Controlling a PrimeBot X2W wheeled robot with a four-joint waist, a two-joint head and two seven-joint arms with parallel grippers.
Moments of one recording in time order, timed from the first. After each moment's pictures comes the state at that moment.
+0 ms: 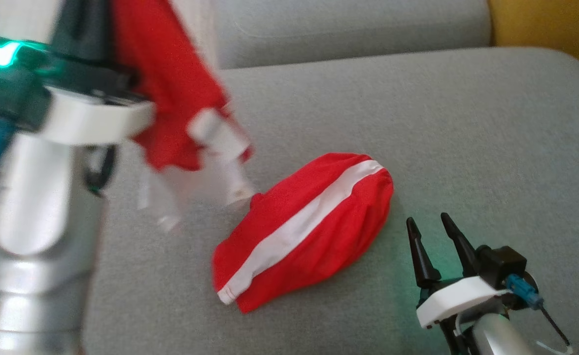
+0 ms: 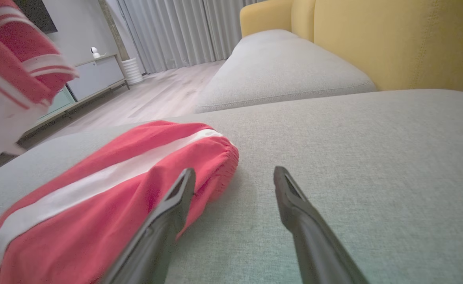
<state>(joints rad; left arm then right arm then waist) -0.71 0.18 -0.18 0.18 -0.18 -0.12 -0.26 -0.11 -0.05 0.18 0.47 0.21 0.13 -0.26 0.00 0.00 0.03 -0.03</state>
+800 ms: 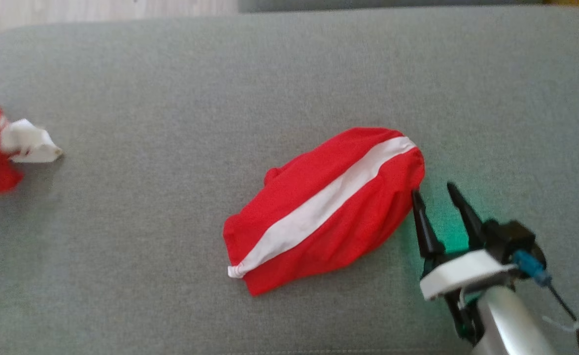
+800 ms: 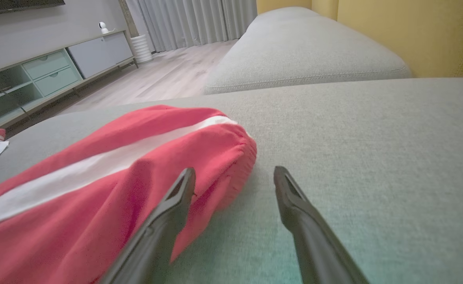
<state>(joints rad) -0.59 0.50 0.17 0.66 -0.23 0.00 -0.25 -0.15 -0.05 0.16 0.44 0.17 0.13 -0.26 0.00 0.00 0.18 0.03</state>
